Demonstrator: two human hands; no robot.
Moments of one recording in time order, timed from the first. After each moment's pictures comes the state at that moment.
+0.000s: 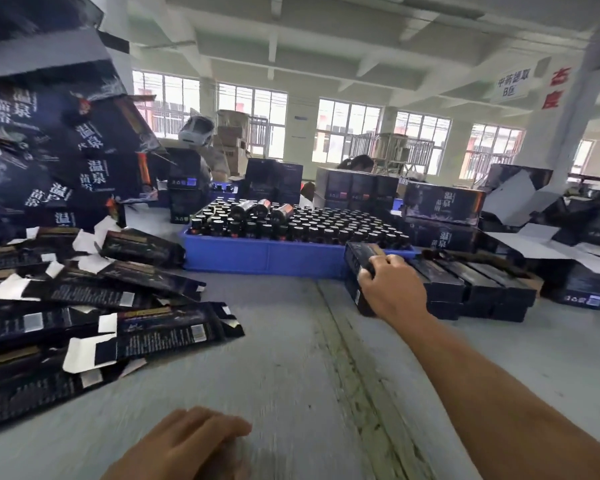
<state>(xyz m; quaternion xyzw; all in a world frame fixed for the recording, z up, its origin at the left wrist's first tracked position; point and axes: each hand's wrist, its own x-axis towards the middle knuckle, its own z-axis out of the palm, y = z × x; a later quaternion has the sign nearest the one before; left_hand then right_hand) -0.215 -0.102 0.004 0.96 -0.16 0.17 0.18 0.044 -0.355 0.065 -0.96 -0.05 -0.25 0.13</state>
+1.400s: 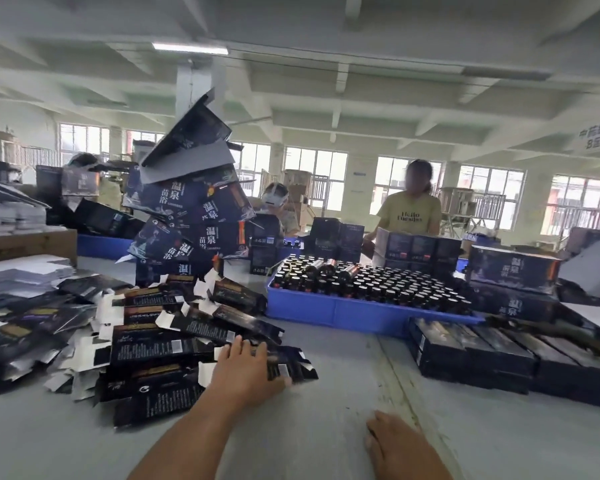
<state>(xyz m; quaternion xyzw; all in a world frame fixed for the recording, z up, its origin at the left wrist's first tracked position) -0.119 -0.027 0.025 0.99 0.16 0.03 0.02 -0.119 -0.306 0.005 -0.95 -0.27 -0.12 0.05</state>
